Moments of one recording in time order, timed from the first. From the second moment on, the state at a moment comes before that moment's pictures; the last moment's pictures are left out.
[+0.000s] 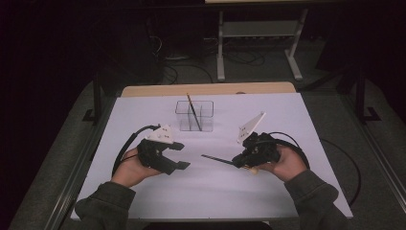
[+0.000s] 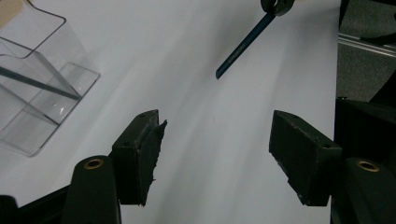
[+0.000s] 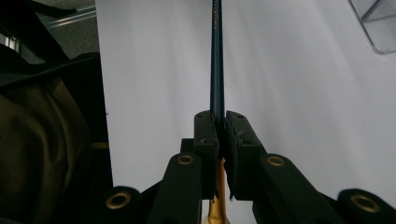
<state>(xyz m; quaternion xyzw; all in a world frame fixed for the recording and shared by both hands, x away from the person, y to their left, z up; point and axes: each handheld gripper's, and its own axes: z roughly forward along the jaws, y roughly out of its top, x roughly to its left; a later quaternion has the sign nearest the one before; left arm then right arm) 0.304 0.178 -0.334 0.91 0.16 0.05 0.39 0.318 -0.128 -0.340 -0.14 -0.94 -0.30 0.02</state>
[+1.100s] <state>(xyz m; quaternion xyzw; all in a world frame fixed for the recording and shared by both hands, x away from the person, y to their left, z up) 0.296 0.144 -0.341 0.93 0.08 -0.01 0.35 0.309 -0.080 -0.335 -0.06 -0.95 -0.29 0.04</state>
